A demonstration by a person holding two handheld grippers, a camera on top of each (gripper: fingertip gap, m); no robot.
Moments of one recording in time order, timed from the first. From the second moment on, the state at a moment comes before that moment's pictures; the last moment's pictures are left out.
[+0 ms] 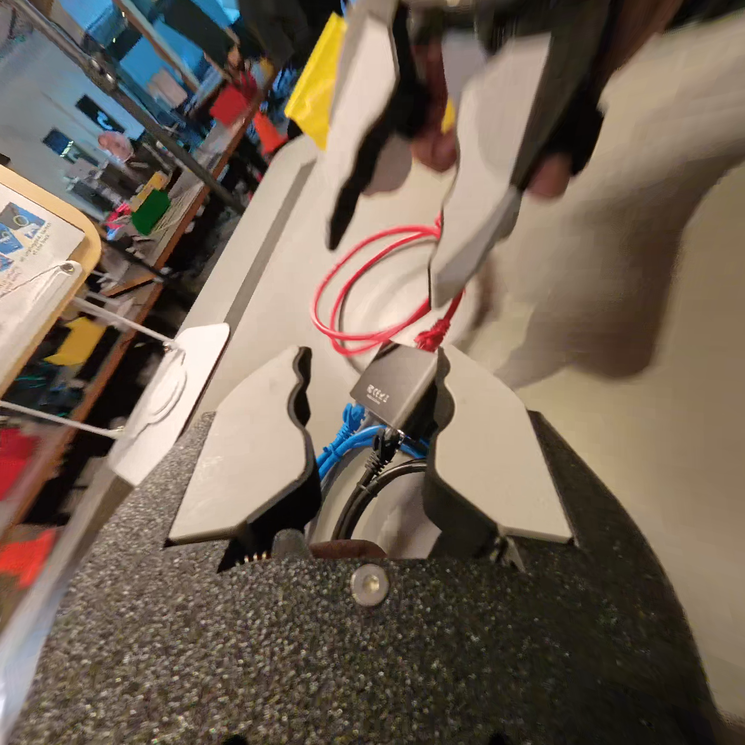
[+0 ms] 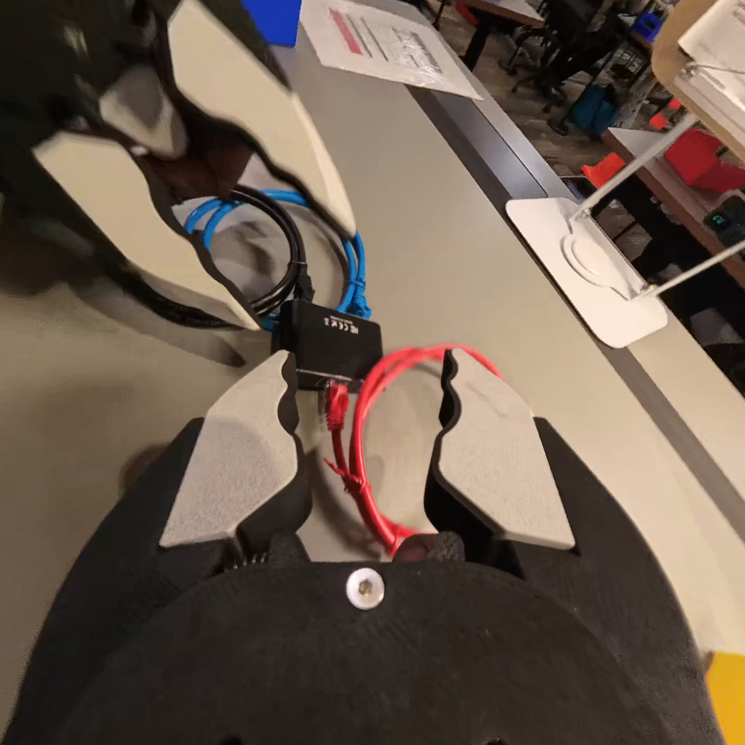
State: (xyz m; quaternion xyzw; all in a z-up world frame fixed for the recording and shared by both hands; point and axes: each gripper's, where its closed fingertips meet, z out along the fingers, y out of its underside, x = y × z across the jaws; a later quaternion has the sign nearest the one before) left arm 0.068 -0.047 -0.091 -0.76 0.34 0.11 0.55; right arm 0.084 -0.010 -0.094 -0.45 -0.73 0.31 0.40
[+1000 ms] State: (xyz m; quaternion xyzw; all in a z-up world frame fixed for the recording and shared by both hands) left arm 0.082 -0.026 -0.160 -0.84 0.33 -0.05 0.42; right arm 0.076 -0.002 -0.171 -0.39 -0.83 0.19 0.35
